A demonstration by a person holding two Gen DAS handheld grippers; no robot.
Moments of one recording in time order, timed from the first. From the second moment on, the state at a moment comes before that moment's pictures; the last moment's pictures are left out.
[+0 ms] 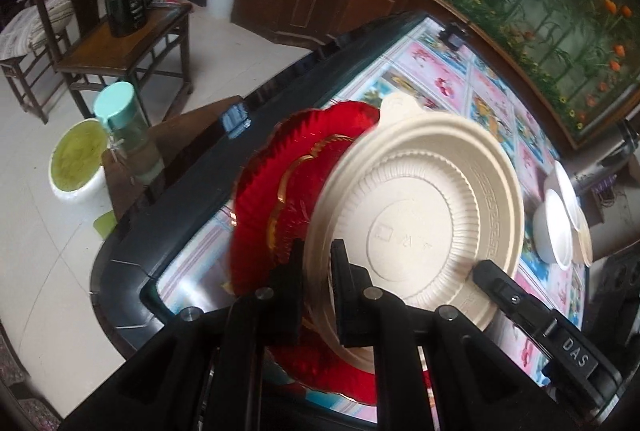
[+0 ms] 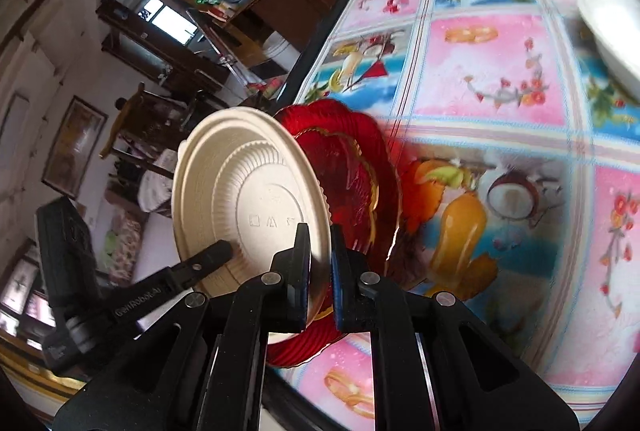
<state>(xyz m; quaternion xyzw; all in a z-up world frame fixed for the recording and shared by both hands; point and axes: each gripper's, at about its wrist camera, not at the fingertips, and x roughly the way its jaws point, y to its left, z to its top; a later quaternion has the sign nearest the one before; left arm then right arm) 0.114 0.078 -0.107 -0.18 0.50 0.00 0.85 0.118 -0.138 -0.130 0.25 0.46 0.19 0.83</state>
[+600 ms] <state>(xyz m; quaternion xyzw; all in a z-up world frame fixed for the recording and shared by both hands) 0.100 0.085 -0.089 -0.16 0.48 0.05 0.86 0.096 -0.173 -0.118 0.26 0.42 0.18 0.85</state>
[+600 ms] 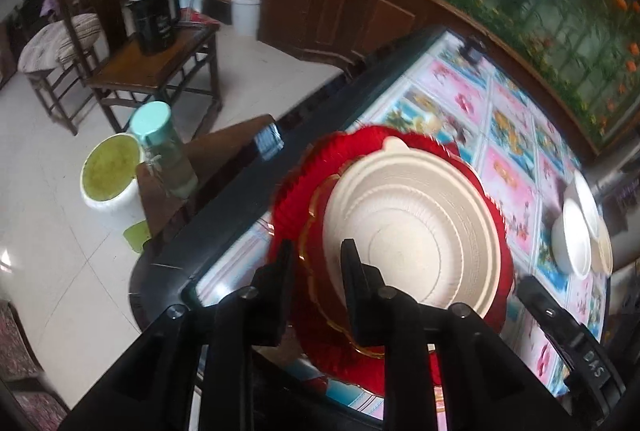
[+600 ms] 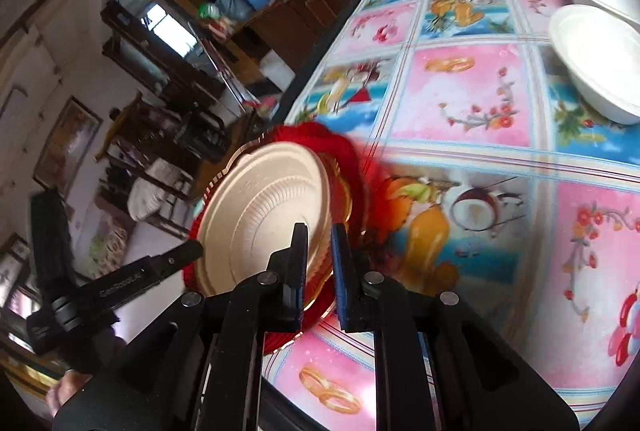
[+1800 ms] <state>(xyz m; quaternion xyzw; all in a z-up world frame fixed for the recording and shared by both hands) 0.189 -0.169 -0.085 -0.09 0.53 -0.14 0.83 0.108 -0.448 -0.116 0.36 0.37 0.01 0.86</state>
